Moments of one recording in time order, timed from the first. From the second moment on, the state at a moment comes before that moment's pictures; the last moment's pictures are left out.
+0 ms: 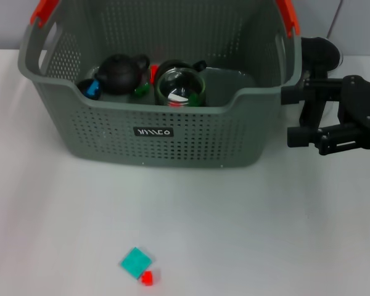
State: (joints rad) left arm -0.85 -1.98 -2.31 -1.34 -0.79 1.44 -2.37; right arm 0.70 1.95 -0.64 -0.68 -1.95 -1.94 1.55
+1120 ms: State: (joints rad) left arm -0.44 -2.17 -1.95 -1.80 -0.64 1.95 -2.05; right arm 0.70 1.97 -0.62 -0.67 -1.95 -1.93 1.53
